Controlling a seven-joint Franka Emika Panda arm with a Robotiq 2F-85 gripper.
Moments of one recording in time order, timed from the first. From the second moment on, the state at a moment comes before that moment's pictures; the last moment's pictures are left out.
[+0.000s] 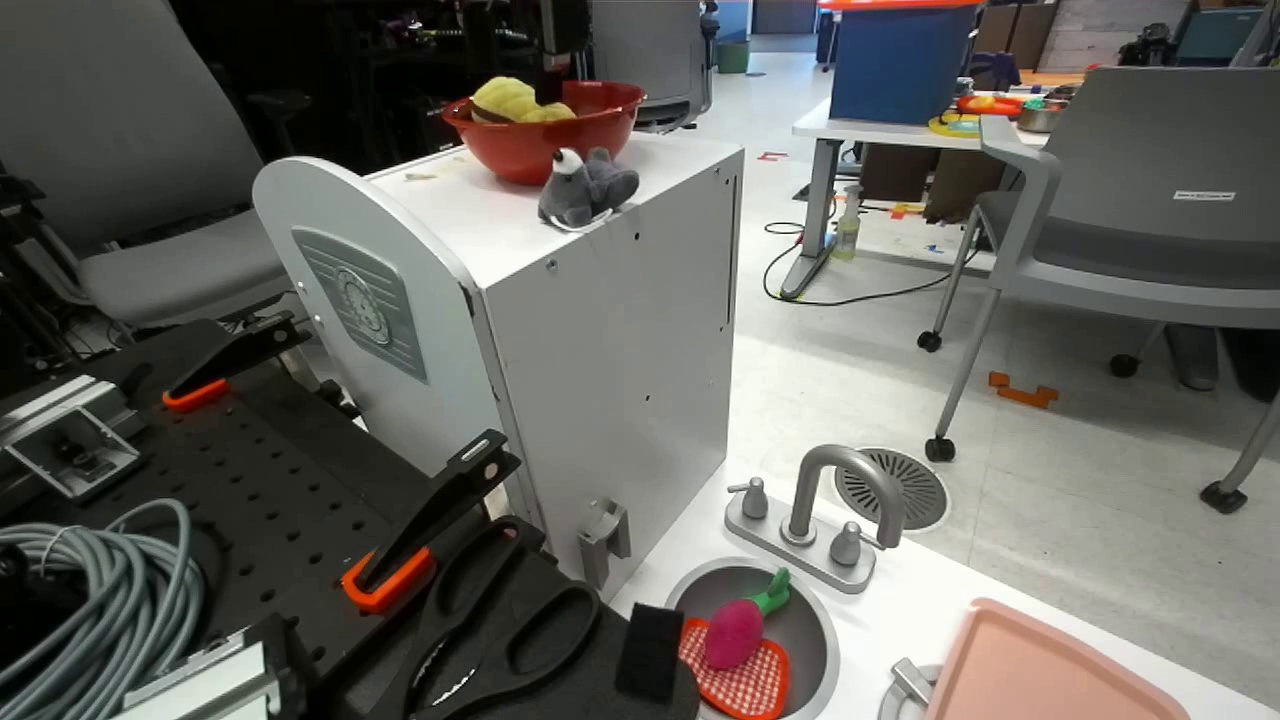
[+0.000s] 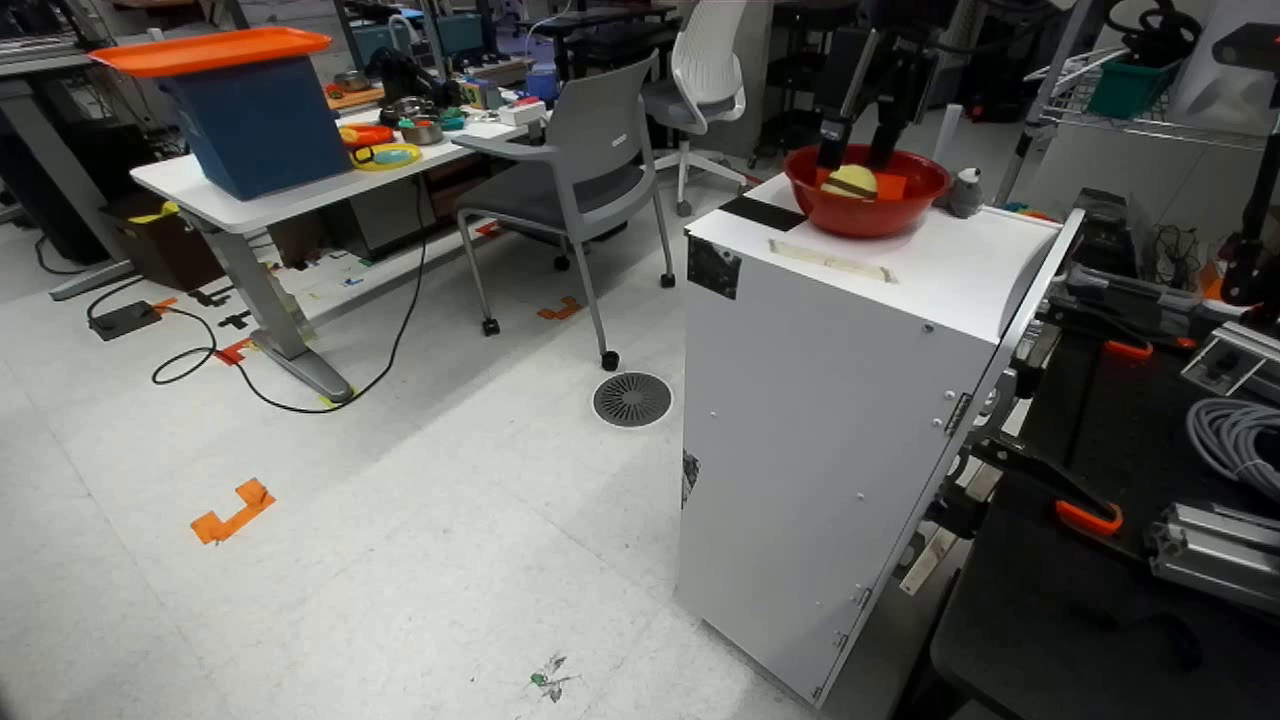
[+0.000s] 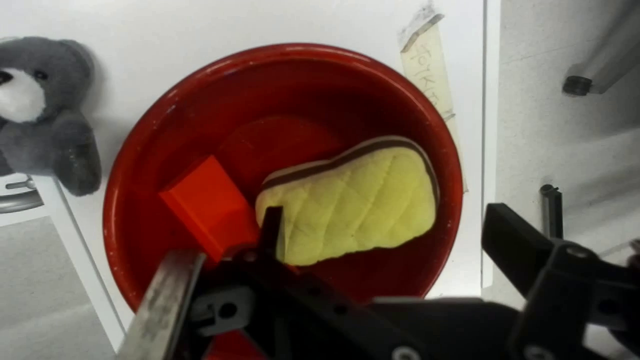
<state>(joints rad) -0.03 0.20 0.05 -2.19 0.30 2.41 -0.10</state>
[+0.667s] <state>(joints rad) -0.05 0.19 0.03 -2.20 0.30 2.41 -0.10</state>
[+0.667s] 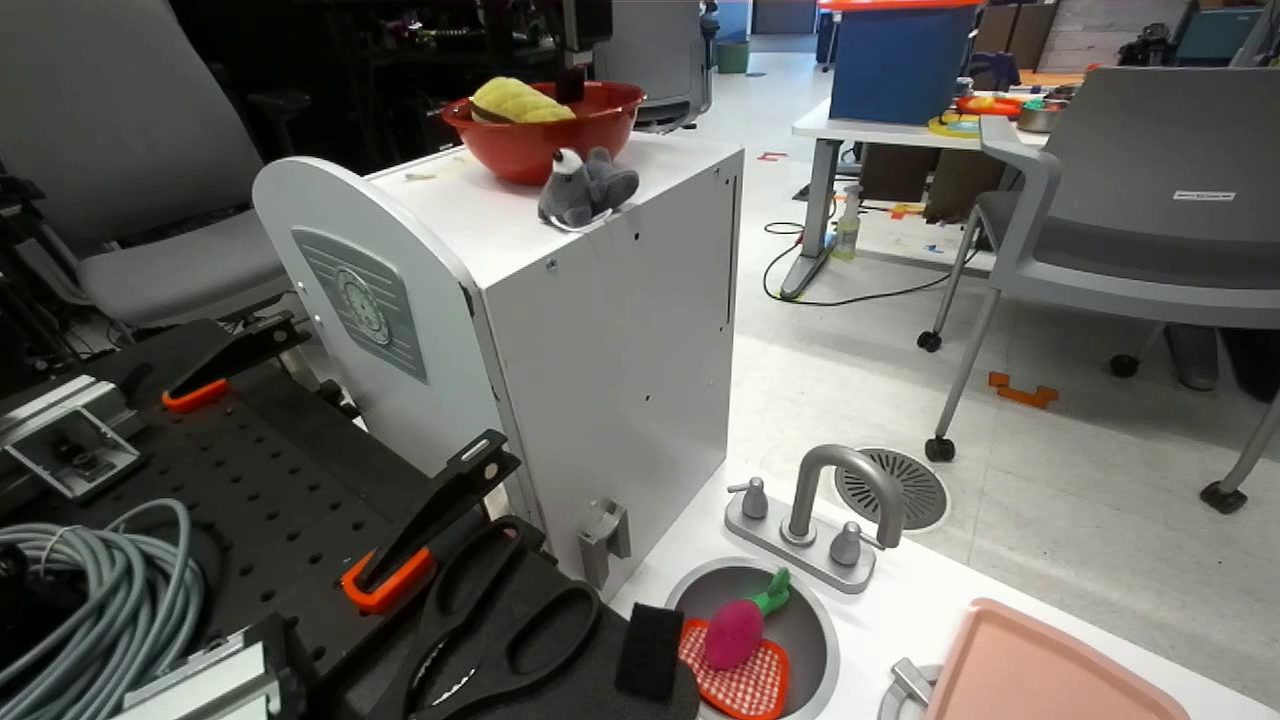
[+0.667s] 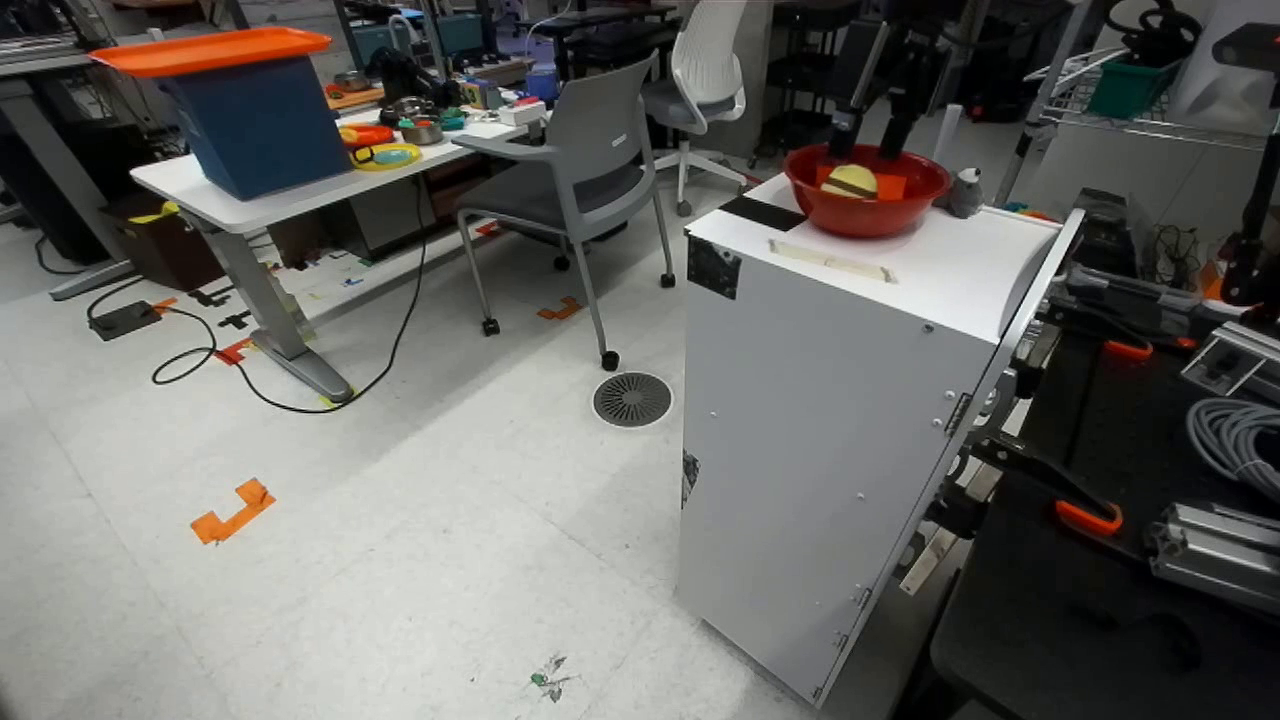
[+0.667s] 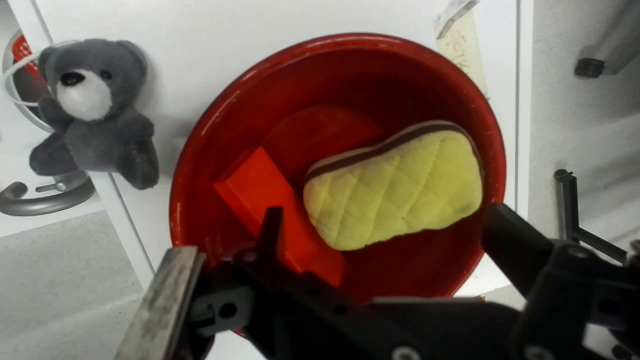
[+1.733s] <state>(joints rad) -0.05 0.19 0.03 -2.20 0.30 2.41 -0.10</state>
